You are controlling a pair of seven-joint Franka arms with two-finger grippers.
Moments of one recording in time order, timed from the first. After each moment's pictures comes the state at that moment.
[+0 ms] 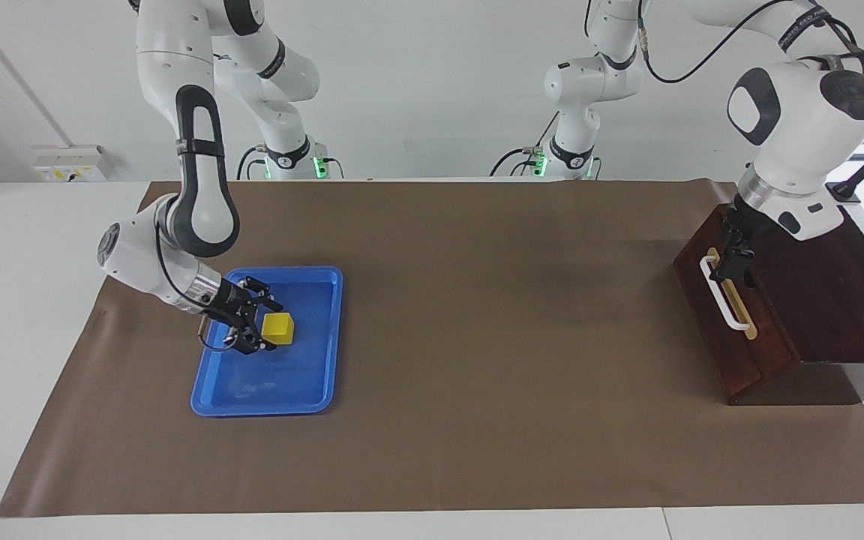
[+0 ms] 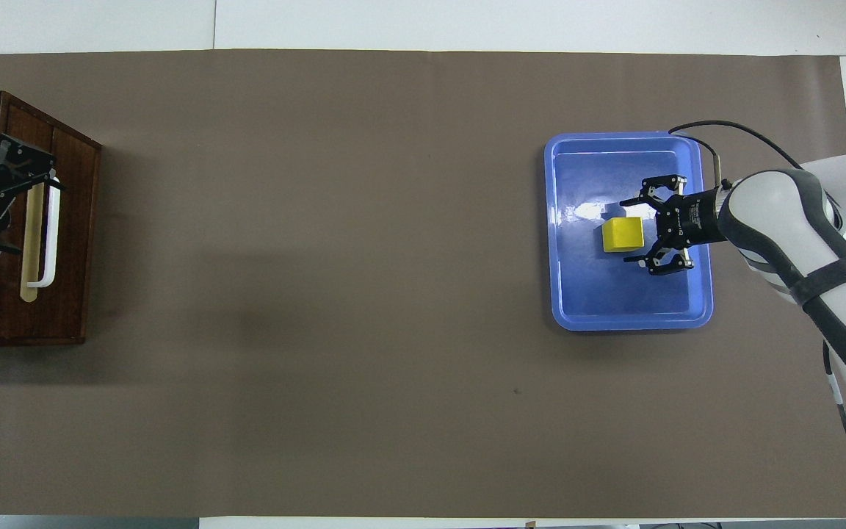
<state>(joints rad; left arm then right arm) 0.06 0.06 -0.08 -1.72 0.08 1.77 -0.97 -0.09 0.33 0.02 -1.98 0.70 2.14 1.04</state>
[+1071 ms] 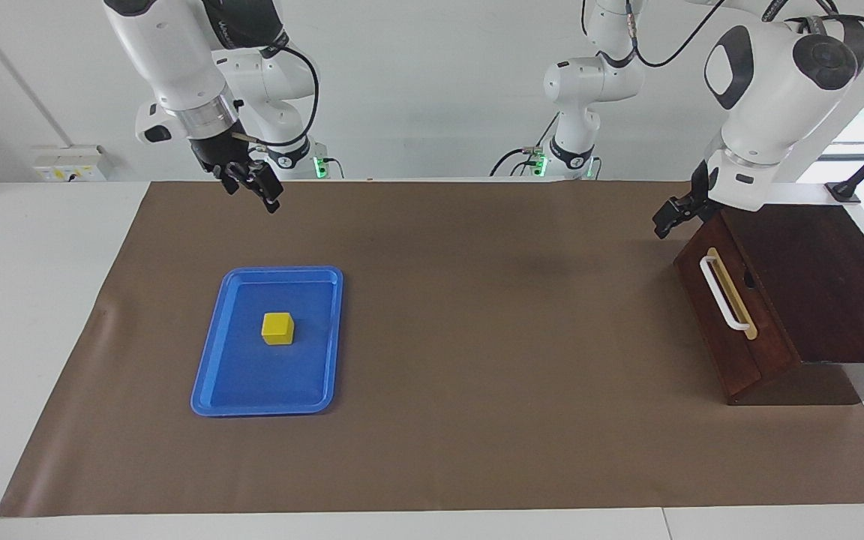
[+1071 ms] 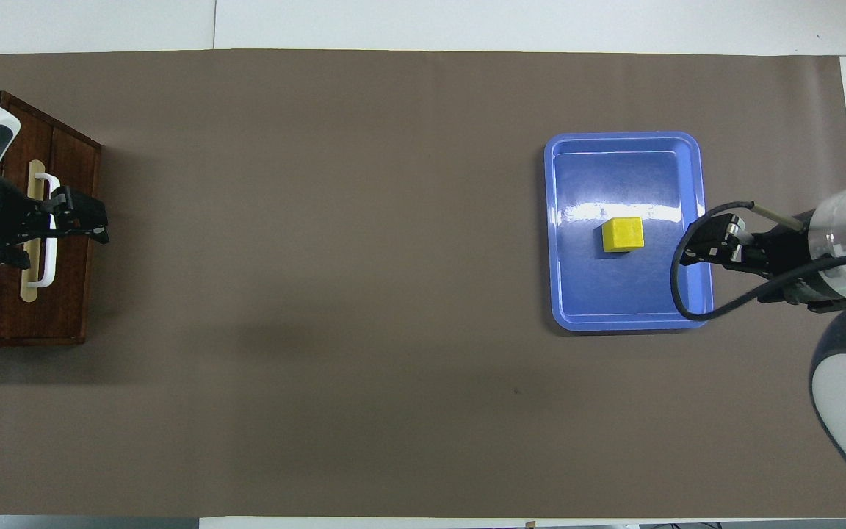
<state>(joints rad) 0.03 0.02 -0.12 -1.69 0.03 1.59 -0.34 0.09 -0.17 0.02 -1.83 0.04 1.64 0.50</state>
